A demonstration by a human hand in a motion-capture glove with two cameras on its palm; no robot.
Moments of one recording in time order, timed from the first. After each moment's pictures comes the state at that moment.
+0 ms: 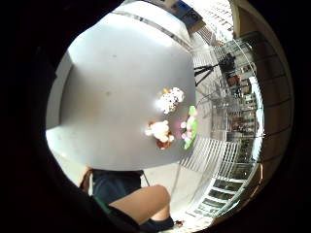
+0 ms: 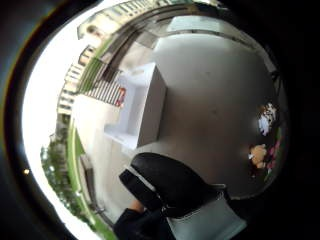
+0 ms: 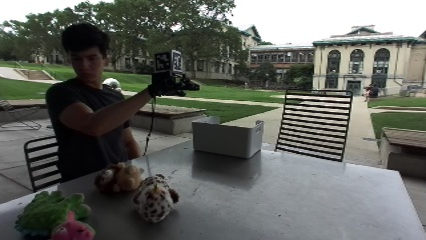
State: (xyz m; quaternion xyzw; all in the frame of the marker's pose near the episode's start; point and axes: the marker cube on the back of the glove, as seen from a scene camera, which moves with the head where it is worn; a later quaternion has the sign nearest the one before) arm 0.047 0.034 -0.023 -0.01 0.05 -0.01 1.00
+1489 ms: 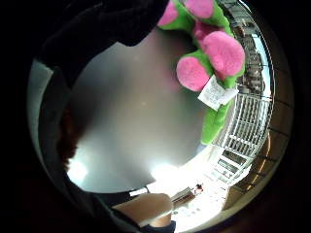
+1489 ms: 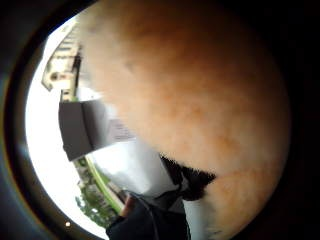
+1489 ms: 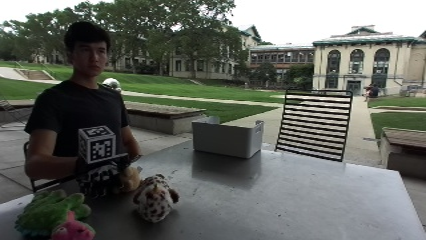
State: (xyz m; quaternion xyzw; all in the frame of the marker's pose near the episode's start) arm 0.342 0.187 0.215 -0.16 0.00 0.24 0.96
